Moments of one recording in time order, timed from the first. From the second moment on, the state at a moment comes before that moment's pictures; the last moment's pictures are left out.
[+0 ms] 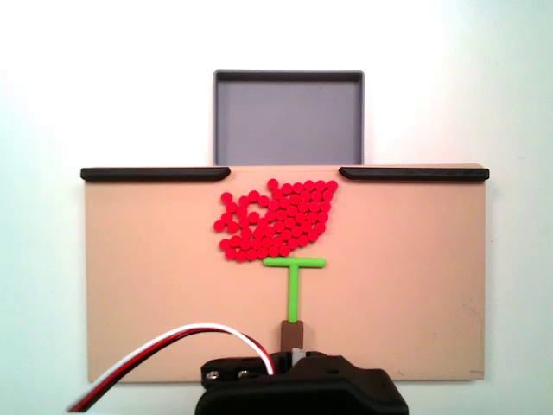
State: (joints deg) arm 2.8 92.8 101.9 80.8 -92.1
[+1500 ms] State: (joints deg) arm 3.9 92.8 101.9 80.8 -94.9
